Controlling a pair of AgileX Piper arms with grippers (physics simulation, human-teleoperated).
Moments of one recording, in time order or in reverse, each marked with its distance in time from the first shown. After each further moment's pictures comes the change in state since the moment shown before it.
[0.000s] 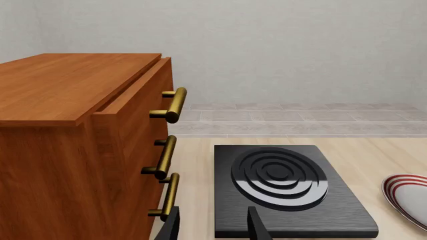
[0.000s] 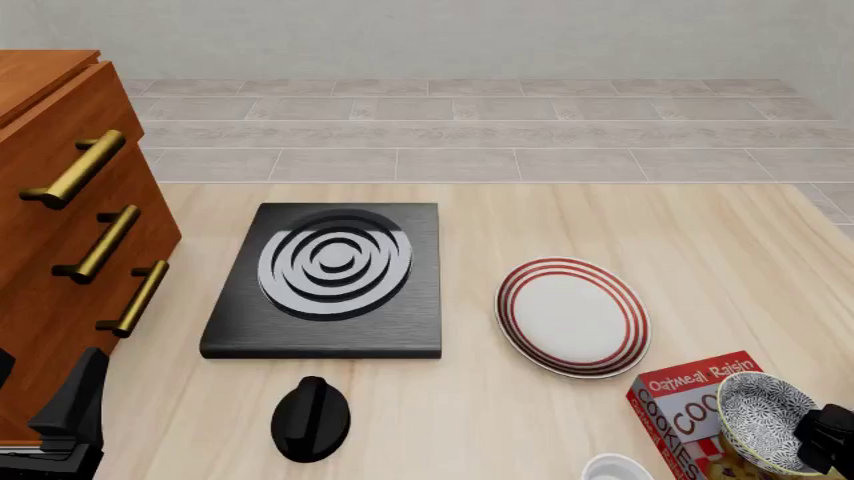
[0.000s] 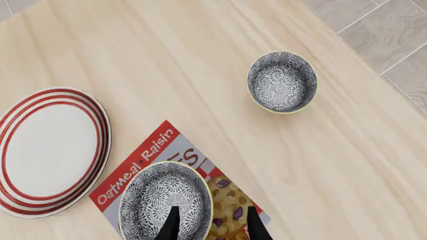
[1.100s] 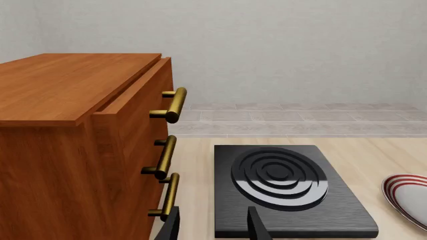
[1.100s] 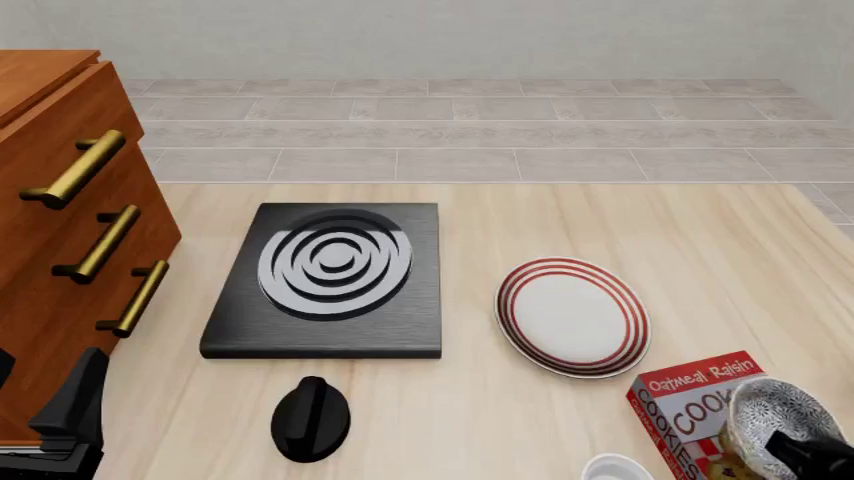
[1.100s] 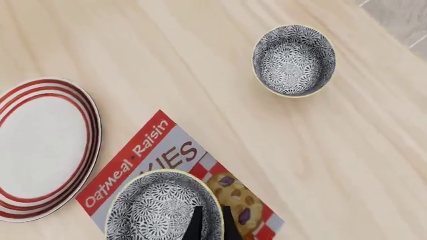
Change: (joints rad) left arm 0.000 0.000 0.000 0.000 0.000; right arm 0.024 0.121 0.143 -0.228 0.046
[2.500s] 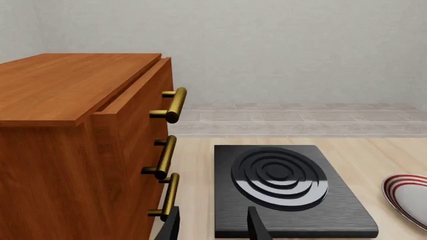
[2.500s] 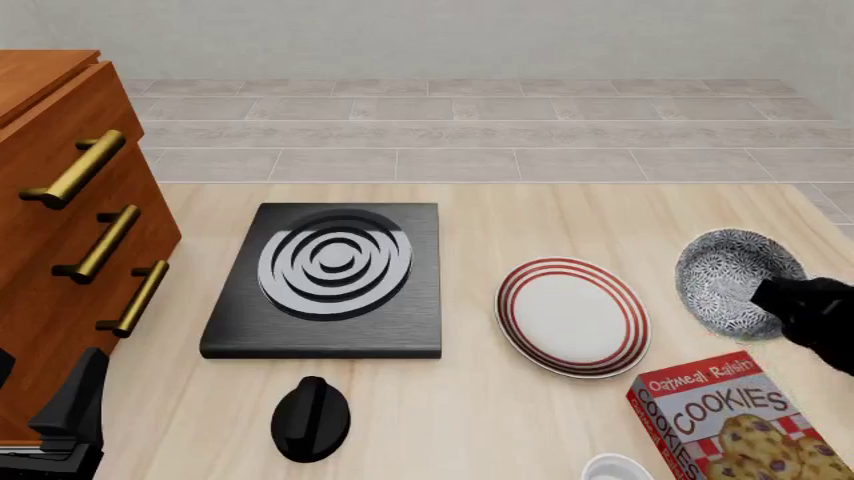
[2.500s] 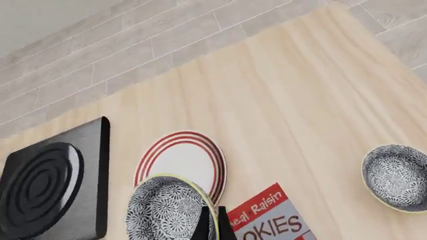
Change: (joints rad) left arm 0.000 0.000 0.000 0.000 0.000; right arm 0.410 0.070 -0.420 0.076 0.186
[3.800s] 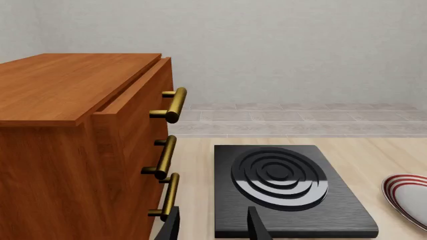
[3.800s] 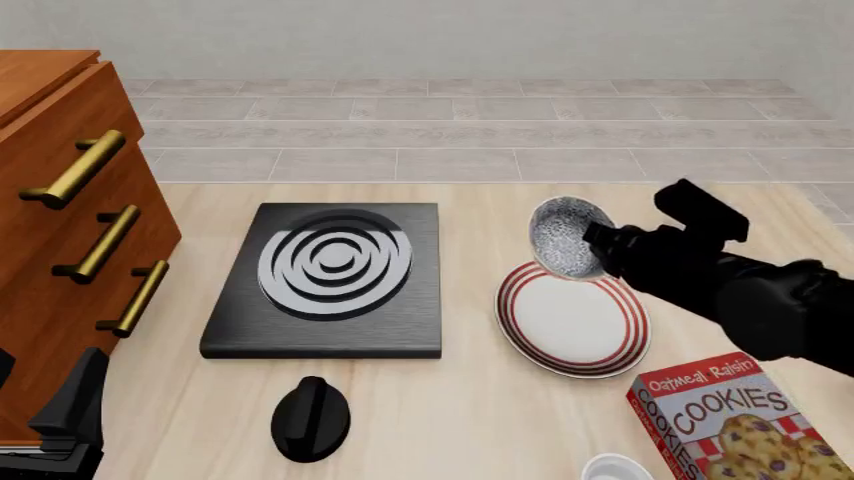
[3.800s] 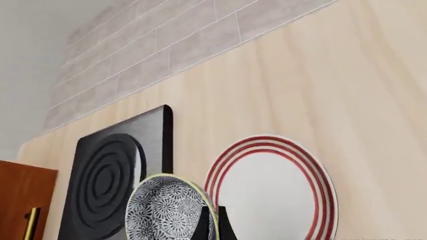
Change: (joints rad) left arm 0.000 0.000 0.000 0.000 0.000; right arm 0.322 0.652 -0.155 -0.452 0.280
